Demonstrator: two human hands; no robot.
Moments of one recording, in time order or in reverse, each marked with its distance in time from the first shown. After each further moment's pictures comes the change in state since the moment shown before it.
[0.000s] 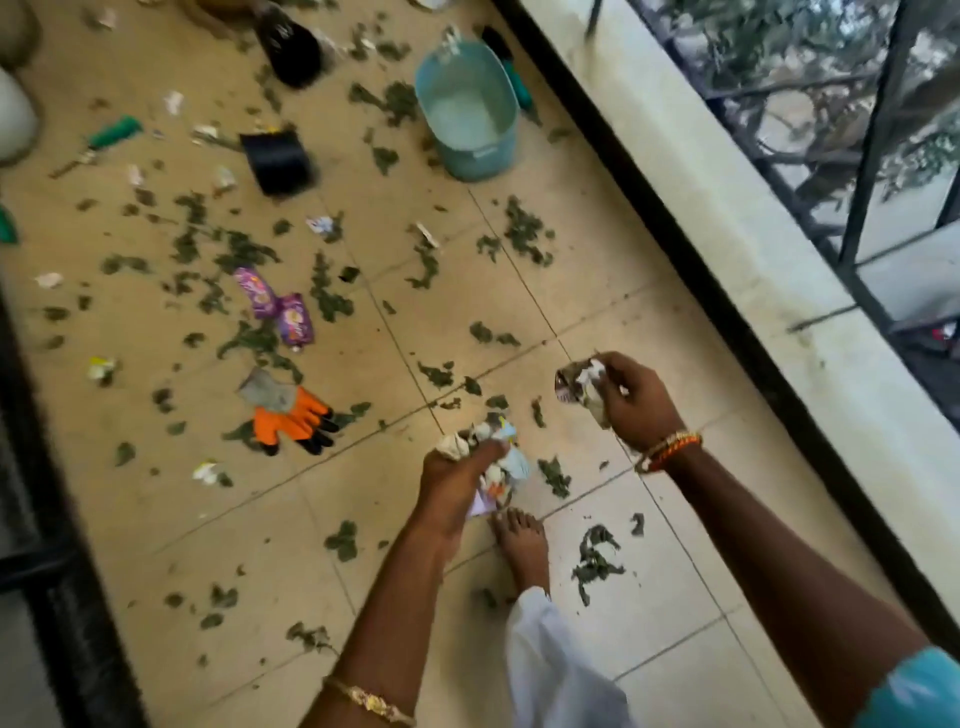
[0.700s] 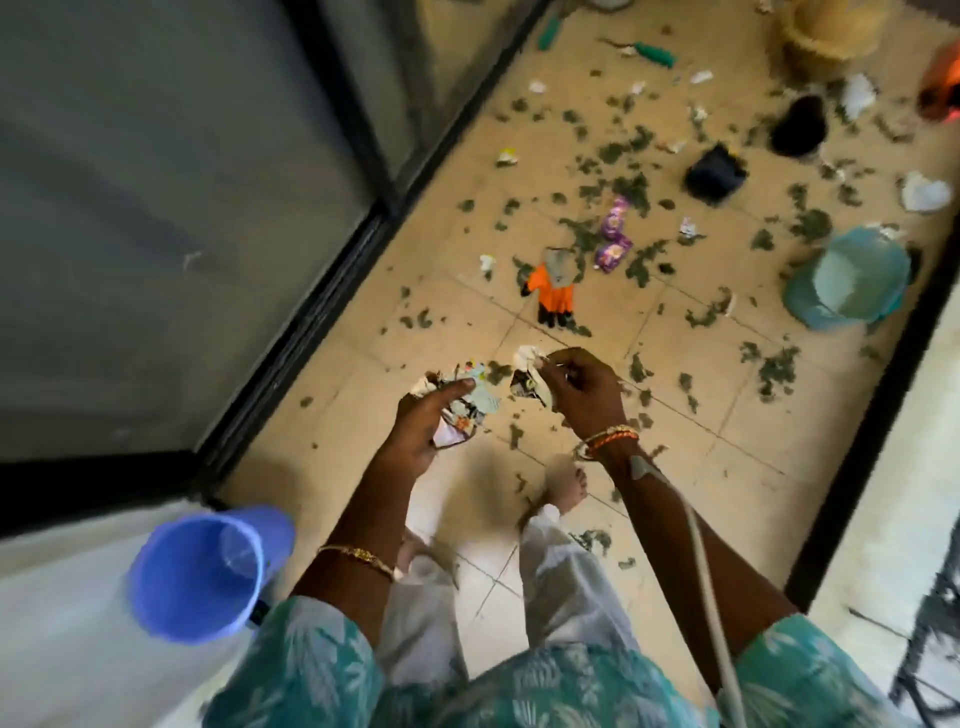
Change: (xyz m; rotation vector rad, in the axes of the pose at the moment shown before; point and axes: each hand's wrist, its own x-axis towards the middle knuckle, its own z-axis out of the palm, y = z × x) left_hand -0.310 -0.071 -0.232 -0.897 0.394 0.184; right_hand -0.218 -0.311 0.124 -0.034 -0.778 -0.246
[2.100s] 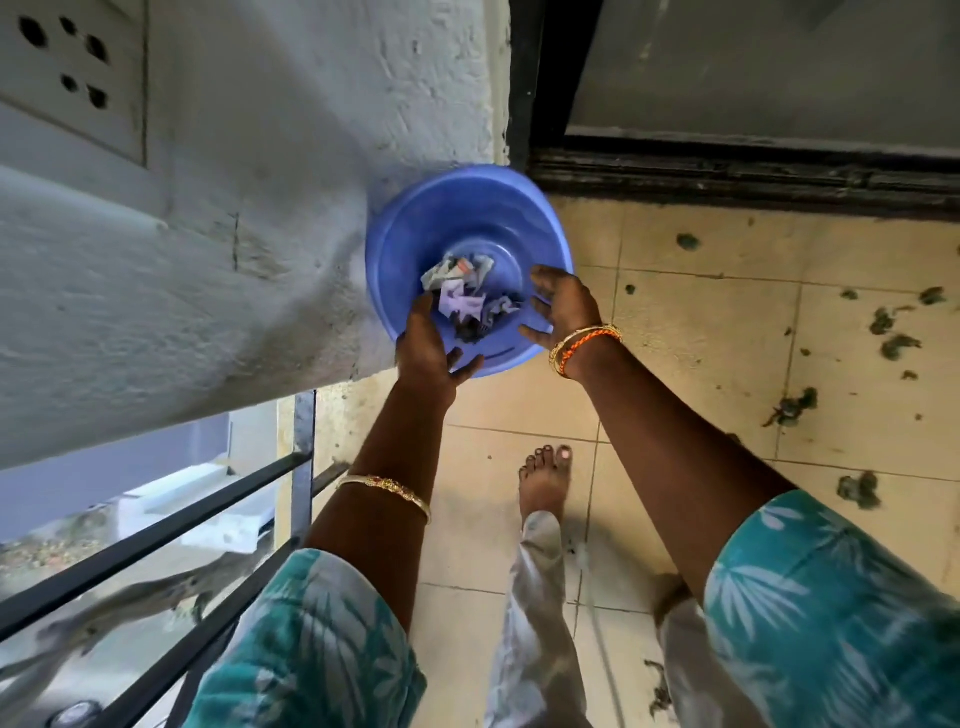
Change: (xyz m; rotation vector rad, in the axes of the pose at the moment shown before) left_hand 0.073 -0.237 -0.537 -1.193 0.755 0.030; right_hand -0.152 0.141 0.623 -0.233 -0.869 0.595
